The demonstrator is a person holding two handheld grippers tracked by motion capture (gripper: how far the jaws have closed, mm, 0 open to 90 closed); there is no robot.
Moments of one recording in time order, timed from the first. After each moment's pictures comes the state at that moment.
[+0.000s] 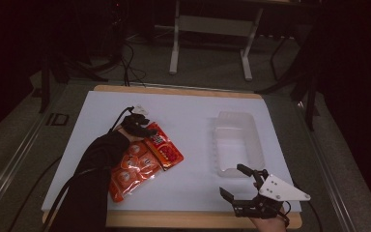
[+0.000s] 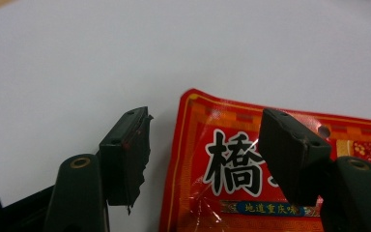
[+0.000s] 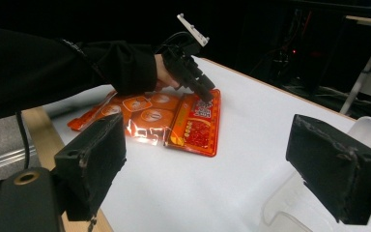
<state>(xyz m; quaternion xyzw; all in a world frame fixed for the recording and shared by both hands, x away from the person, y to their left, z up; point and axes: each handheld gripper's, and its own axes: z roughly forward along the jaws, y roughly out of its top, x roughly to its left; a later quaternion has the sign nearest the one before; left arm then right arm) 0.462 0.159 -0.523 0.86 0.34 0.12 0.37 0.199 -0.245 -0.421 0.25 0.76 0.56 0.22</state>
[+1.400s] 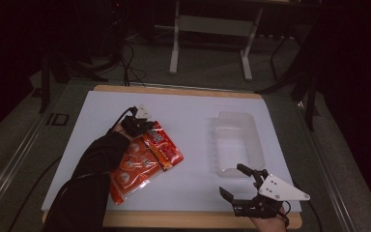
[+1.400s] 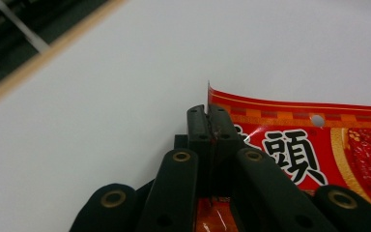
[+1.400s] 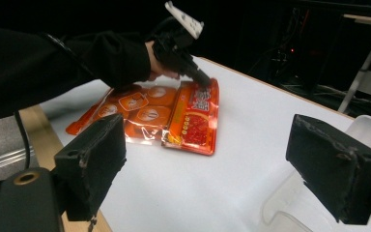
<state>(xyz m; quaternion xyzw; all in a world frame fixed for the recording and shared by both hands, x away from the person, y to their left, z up) 0.432 0.153 -0.483 0.86 0.30 0.22 0.35 0.198 -0.243 -0.420 0.25 0.76 0.56 0.22</state>
